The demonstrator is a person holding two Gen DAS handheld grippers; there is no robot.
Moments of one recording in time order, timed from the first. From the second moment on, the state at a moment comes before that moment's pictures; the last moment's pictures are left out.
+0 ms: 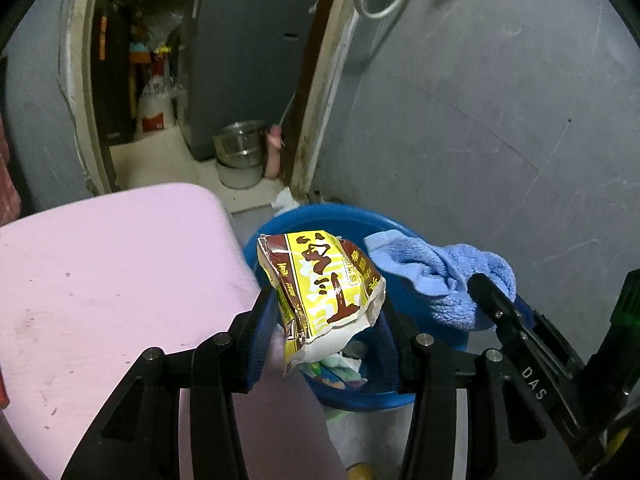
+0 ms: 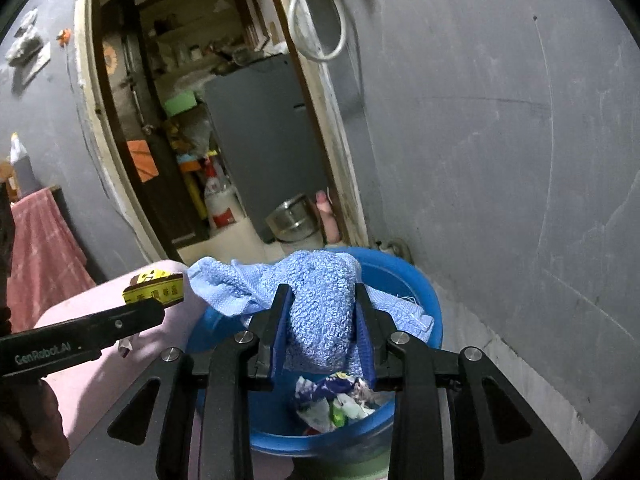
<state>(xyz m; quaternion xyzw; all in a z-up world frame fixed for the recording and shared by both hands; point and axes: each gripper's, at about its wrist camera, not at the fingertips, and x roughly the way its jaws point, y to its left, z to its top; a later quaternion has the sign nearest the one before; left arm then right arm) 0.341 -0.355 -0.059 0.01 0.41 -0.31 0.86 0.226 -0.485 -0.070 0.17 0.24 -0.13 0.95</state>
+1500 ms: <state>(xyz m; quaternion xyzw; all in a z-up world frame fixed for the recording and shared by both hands) 0.271 -0.198 0.058 -0.07 0.21 -0.23 0.95 0.169 -0.408 0.046 0.12 0.09 -0.08 0.99</state>
